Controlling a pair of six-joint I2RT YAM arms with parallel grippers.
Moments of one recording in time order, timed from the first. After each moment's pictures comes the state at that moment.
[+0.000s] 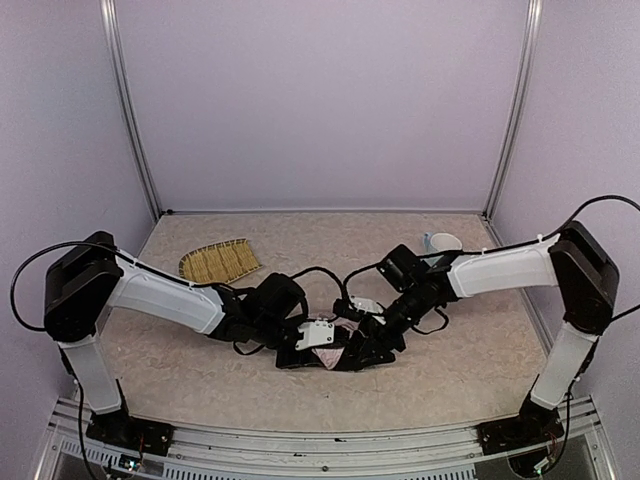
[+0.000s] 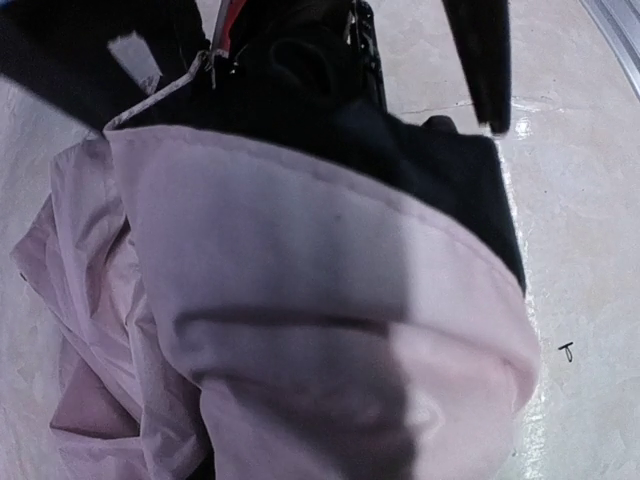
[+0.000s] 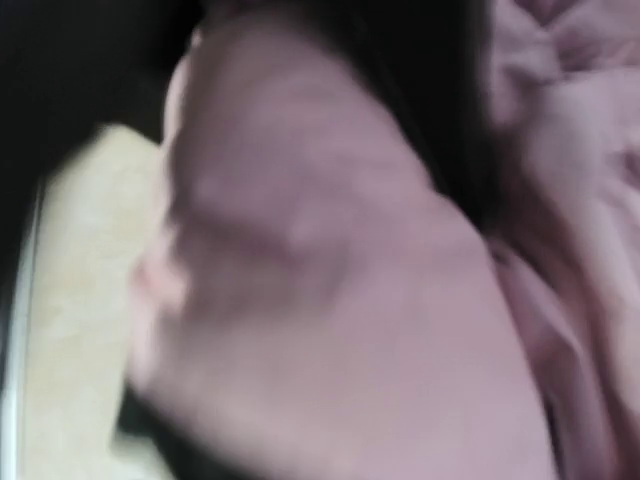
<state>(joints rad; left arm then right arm) -0.99 1.82 0.95 0.00 0.24 0.65 0.77 1.80 1.06 -0.45 -0.69 -0.51</state>
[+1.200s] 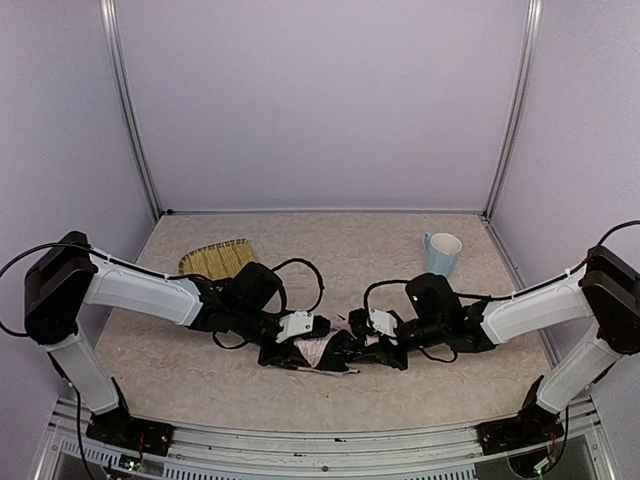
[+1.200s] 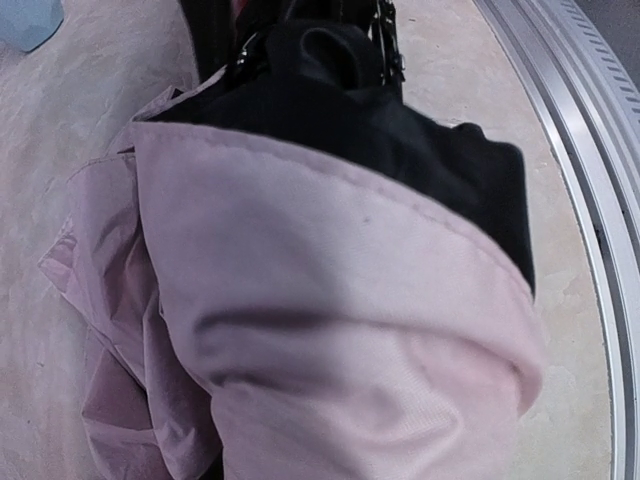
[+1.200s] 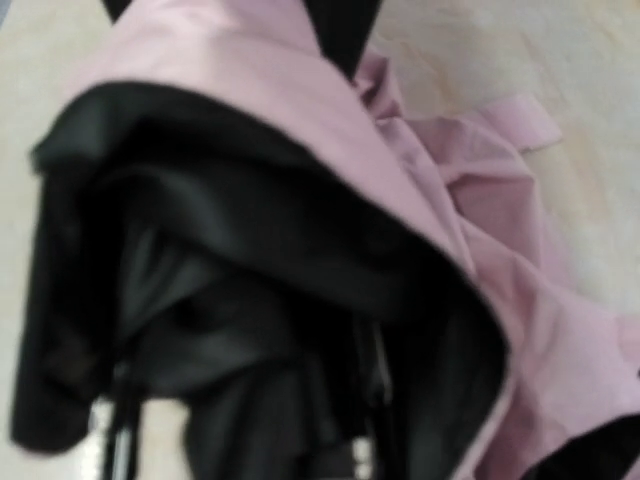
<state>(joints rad) -0.91 1.71 0.88 -0.07 0.47 0.59 0.87 1.53 0.59 0.30 -0.45 -0.42</state>
